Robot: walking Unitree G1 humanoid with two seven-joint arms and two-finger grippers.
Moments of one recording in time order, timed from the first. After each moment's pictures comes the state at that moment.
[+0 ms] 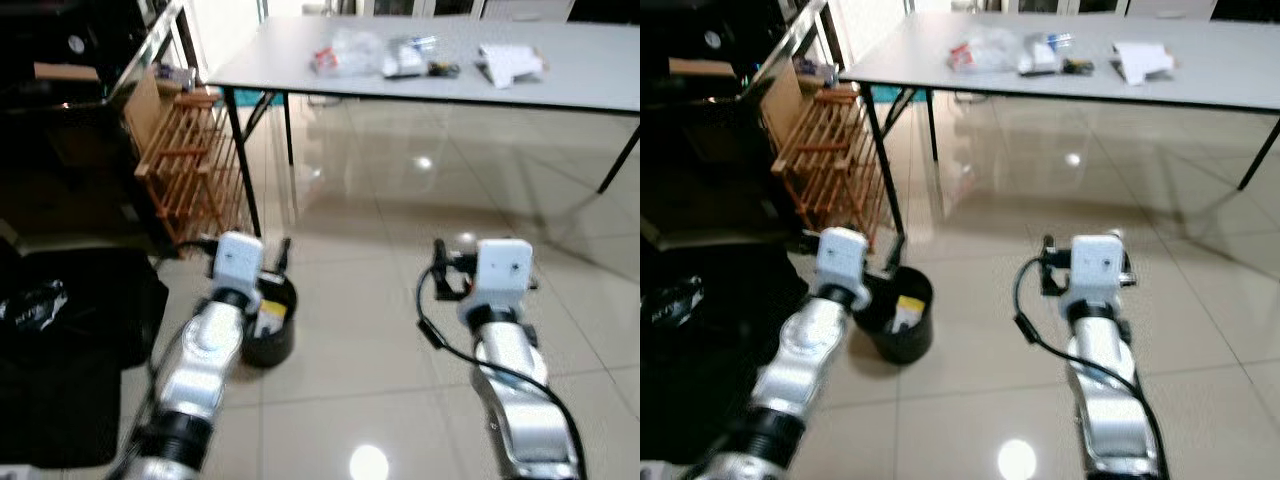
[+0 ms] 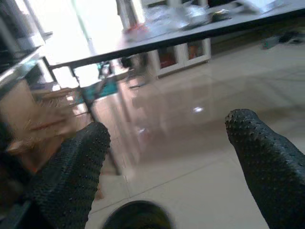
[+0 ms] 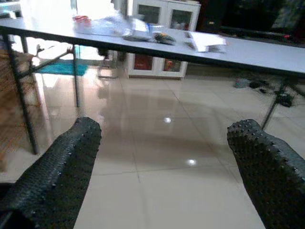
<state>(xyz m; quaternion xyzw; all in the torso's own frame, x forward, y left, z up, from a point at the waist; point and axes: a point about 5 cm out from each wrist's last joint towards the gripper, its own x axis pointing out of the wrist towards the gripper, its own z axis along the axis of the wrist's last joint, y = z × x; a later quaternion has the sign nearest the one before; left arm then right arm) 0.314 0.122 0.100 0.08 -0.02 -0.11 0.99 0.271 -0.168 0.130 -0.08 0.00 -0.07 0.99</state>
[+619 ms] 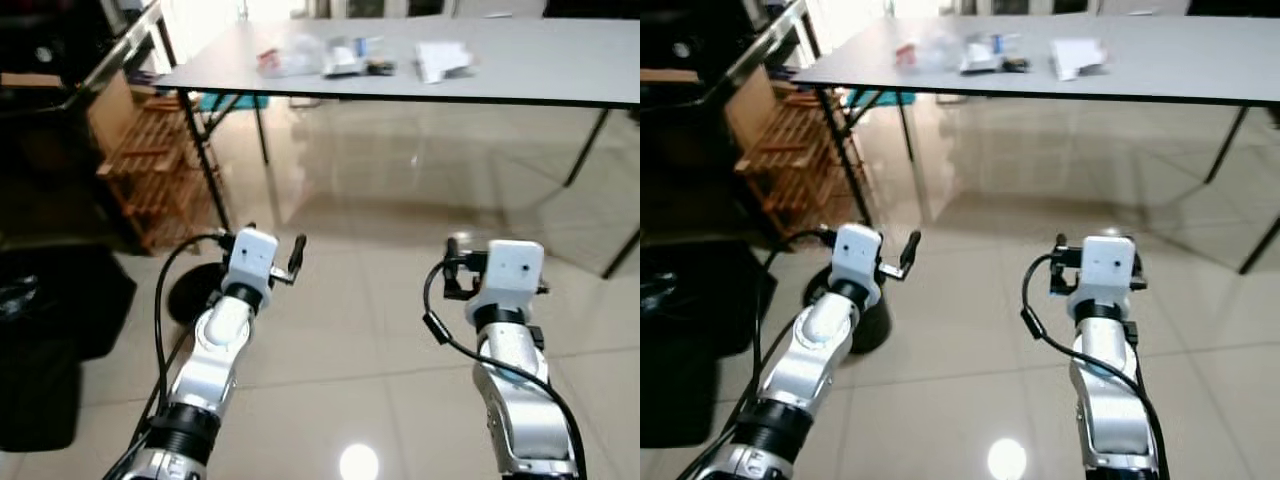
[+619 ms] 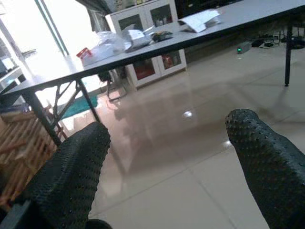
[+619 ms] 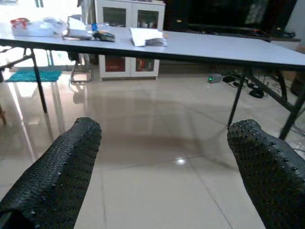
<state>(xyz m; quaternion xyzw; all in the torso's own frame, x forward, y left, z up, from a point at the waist) 0.321 0.123 0.109 0.11 -0.04 -0.13 0.99 0.273 -0.166 0.128 -0.05 -0.01 -0.10 0.99</state>
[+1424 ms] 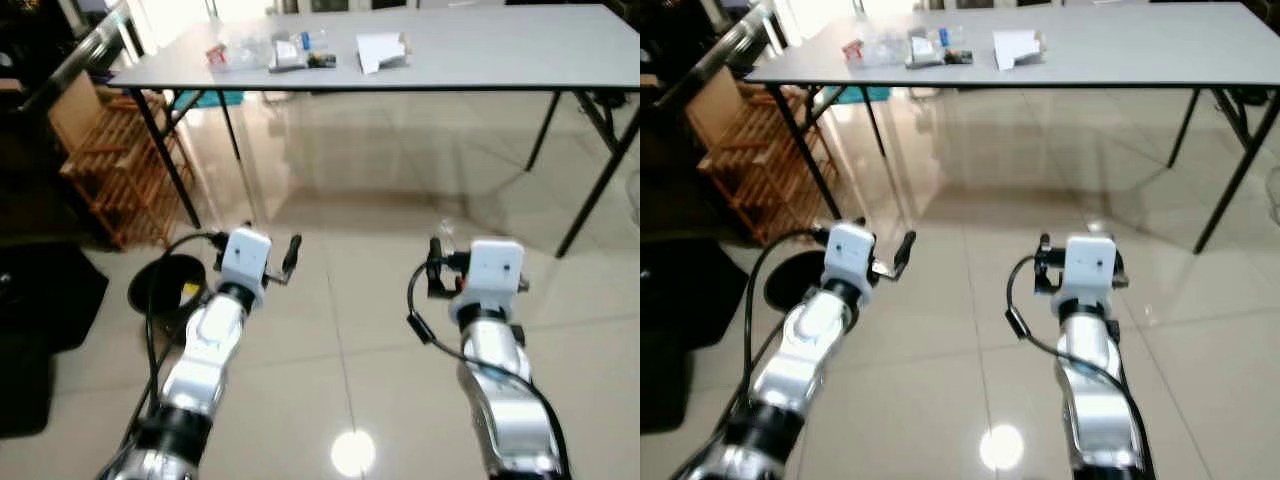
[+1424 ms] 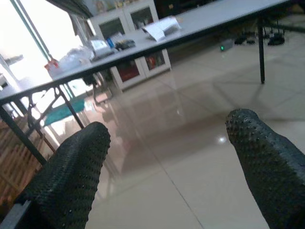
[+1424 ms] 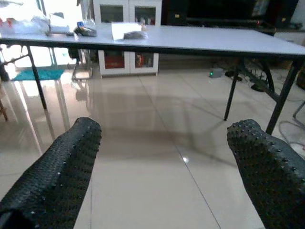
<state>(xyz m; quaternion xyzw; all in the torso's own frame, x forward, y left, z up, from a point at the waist) 0.317 0.125 0.106 0.10 -0.03 -0.14 0.98 0.277 -0.156 0.125 -0.06 -0.01 -0.08 1.00</state>
